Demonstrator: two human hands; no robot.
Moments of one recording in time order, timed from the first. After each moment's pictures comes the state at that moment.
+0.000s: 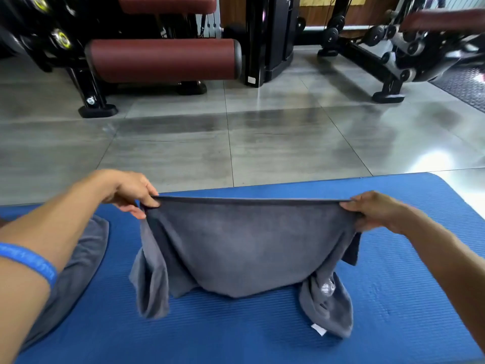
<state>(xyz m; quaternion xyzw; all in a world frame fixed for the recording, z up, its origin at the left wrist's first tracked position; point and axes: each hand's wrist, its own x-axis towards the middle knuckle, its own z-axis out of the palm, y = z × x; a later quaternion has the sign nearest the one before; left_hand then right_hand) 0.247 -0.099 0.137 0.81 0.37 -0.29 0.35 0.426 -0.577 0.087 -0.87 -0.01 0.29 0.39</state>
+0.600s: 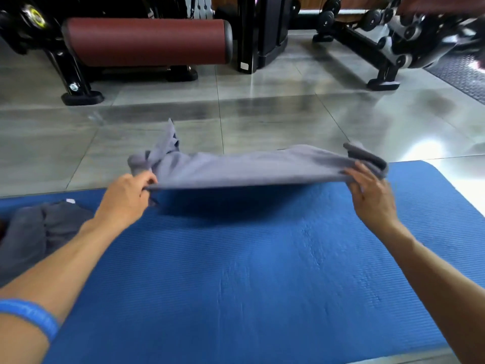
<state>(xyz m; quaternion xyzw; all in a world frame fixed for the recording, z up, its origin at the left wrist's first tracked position) 0.224 -0.126 0.063 0.97 0.19 0.14 0.09 0.440 -0.592 0.022 -0.93 -0.21 -0.18 0.22</state>
